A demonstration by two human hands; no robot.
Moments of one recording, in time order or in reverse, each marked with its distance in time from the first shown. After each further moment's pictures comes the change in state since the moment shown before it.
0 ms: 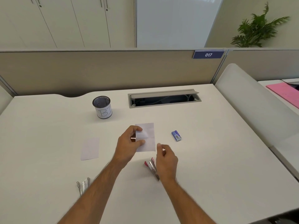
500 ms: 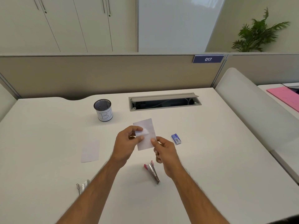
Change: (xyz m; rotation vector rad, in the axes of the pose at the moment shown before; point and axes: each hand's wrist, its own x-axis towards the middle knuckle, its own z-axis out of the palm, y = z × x) left_hand 0.007 0.014 -0.002 -0.153 0.038 0.049; right_hand 0.028 -0.038 -0.027 0.482 -0.522 0.131
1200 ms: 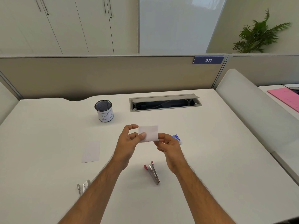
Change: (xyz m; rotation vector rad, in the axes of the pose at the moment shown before) left_hand -0.003 0.001 0.005 -0.132 -0.019 -0.152; right_hand 0.010 -0.006 -0.014 0.022 0.014 -0.072
